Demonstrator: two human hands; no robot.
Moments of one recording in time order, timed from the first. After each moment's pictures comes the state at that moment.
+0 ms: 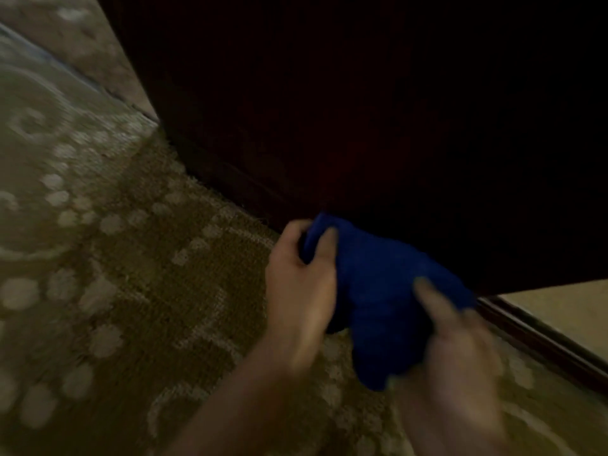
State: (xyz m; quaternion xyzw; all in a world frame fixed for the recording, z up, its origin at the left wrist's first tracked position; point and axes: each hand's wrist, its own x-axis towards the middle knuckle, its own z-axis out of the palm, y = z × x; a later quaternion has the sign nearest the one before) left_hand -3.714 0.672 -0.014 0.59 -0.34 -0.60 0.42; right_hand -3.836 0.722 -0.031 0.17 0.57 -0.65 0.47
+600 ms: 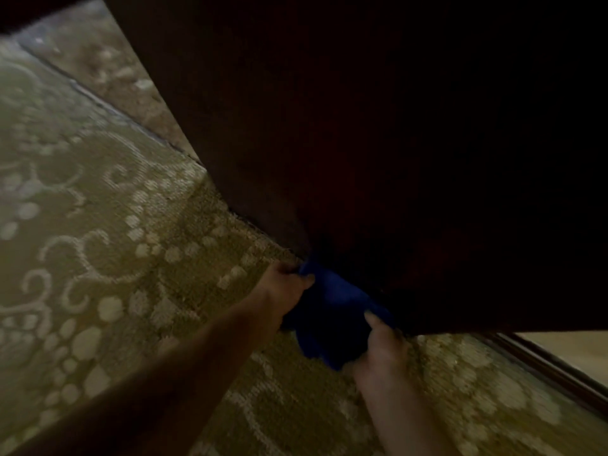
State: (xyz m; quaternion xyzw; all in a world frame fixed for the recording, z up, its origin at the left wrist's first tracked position) left_hand -3.671 0.624 -0.034 0.70 -0.26 -0.64 0.20; right_hand -3.792 0.693 -0.051 0.15 0.64 -0.48 0.58
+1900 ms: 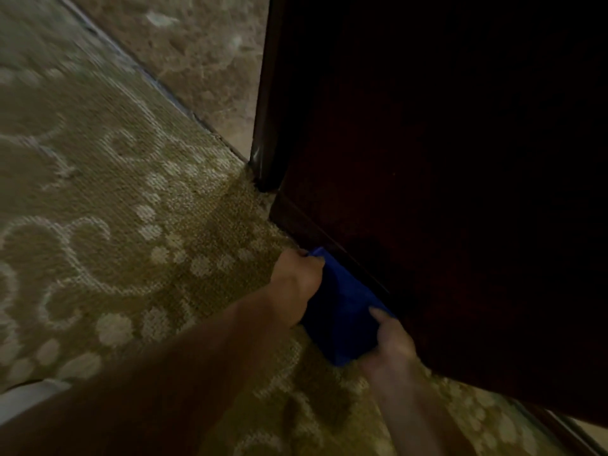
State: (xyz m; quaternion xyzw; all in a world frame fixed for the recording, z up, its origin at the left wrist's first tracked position) left_hand -3.583 0.549 -0.020 0.67 -0.19 -0.69 0.21; right_hand -3.683 0.614 -0.011 0.14 0.73 -0.42 0.51
